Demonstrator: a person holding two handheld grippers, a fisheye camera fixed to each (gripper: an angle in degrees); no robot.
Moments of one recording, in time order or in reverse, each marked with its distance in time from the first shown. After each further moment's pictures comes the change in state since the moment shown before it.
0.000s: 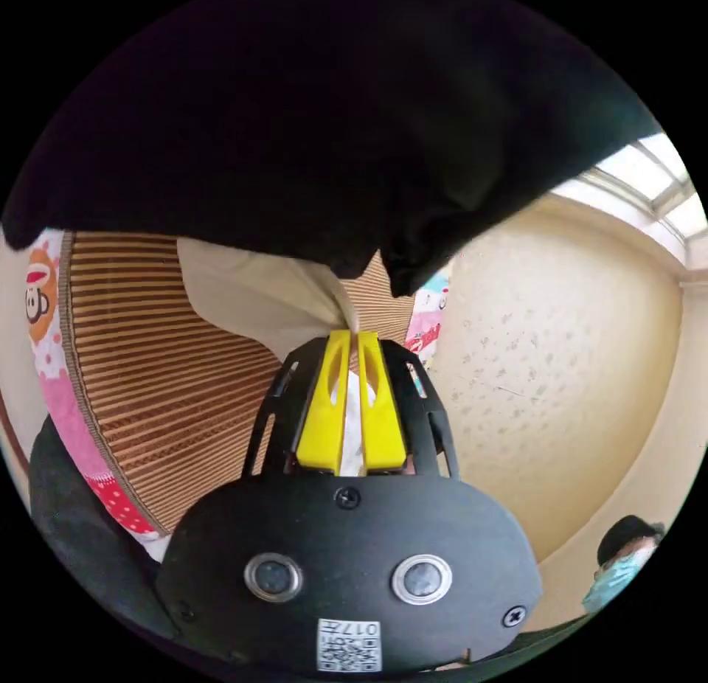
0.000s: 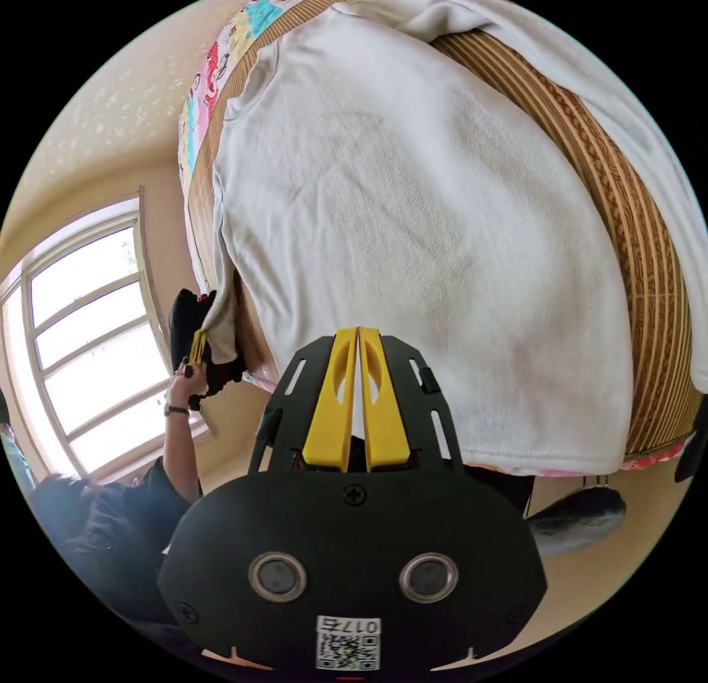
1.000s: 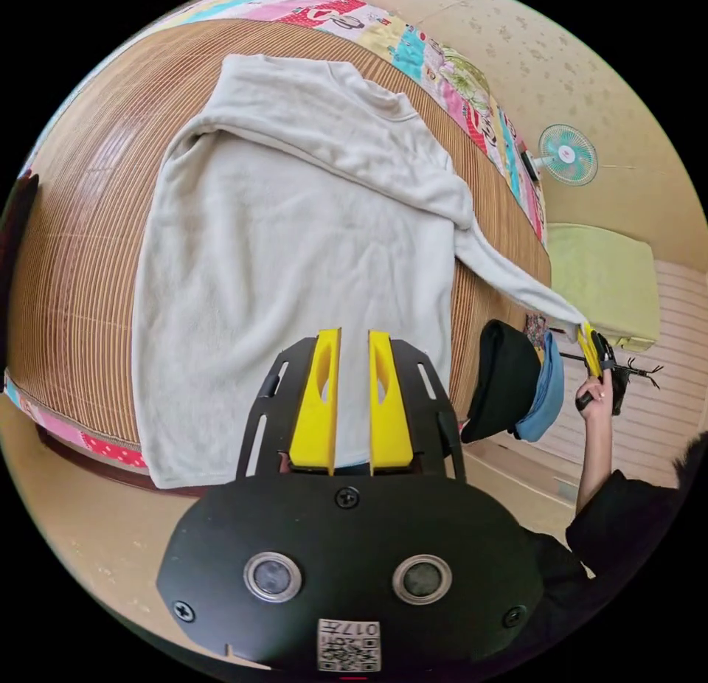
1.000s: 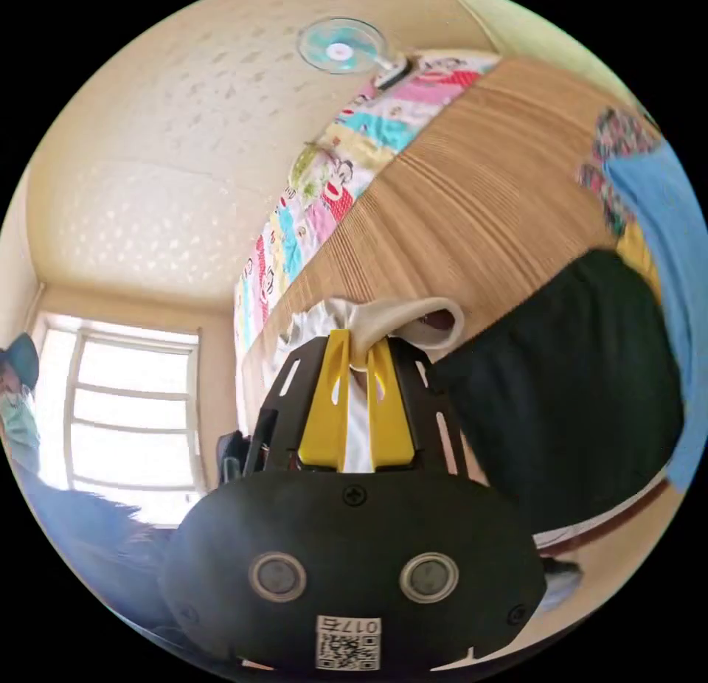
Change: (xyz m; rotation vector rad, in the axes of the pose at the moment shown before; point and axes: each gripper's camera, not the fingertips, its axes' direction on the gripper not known) left arm -0.031 0.393 0.166 -0.830 -0.618 0.984; right arm 0.056 0.049 -0.403 0.666 -0.005 -0.042
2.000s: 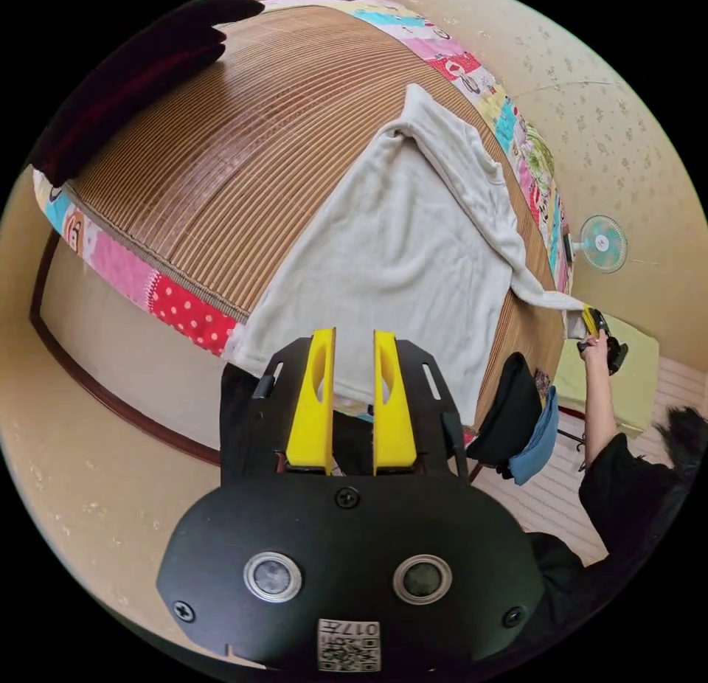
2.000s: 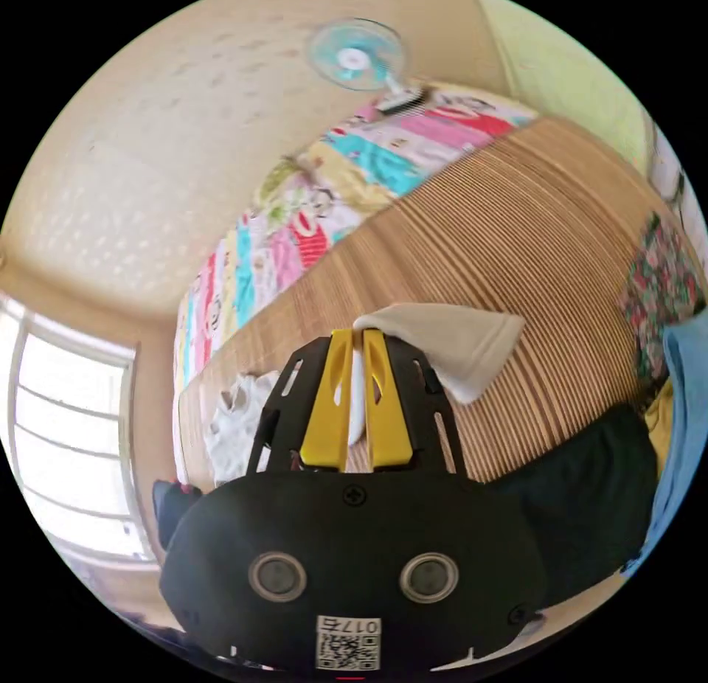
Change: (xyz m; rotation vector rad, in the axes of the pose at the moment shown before) left arm -0.111 0.100 -0.073 0.137 -0.023 -0.306; right arm -0.033 0.023 0.160 0.099 0.155 -0.146
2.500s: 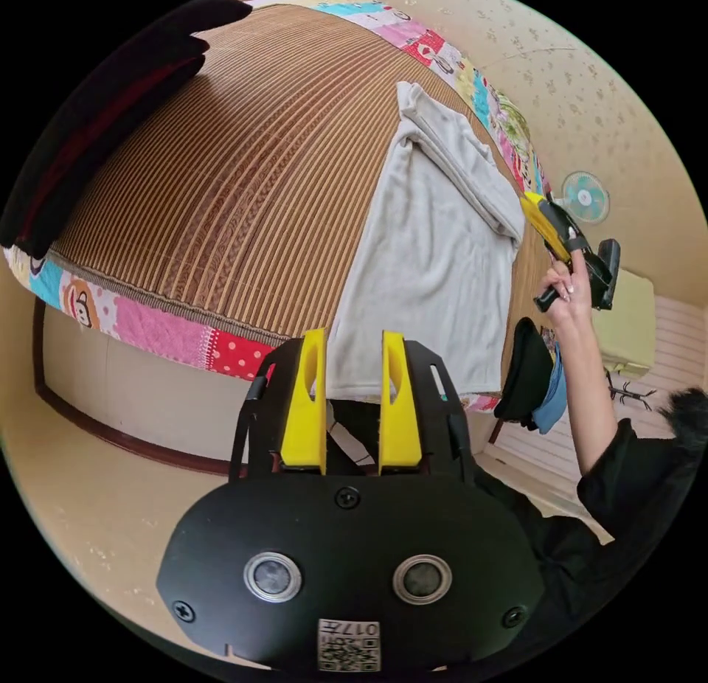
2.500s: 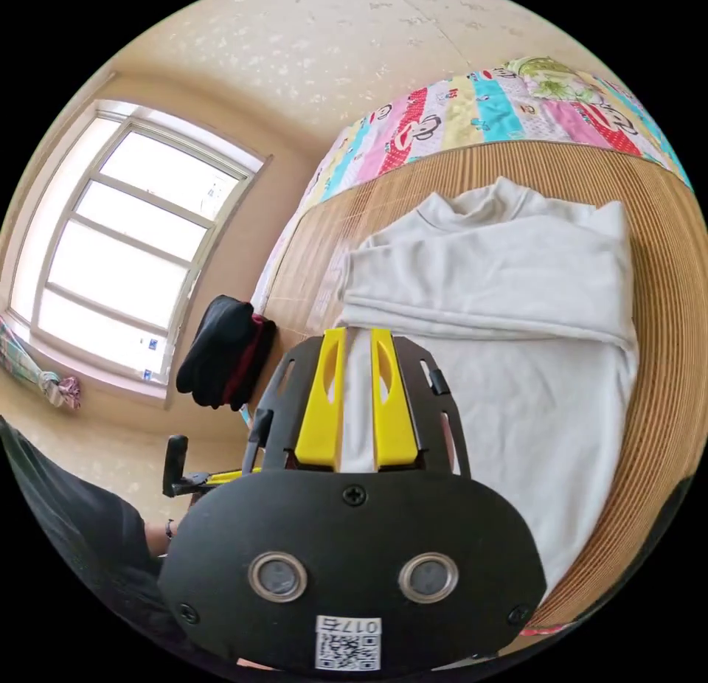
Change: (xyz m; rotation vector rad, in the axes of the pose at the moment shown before) left arm -0.083 -0.069 -0.070 -0.055 0.006 0.154; right arm -0.230 0.346 0.171 -0.409 -0.314 -0.397
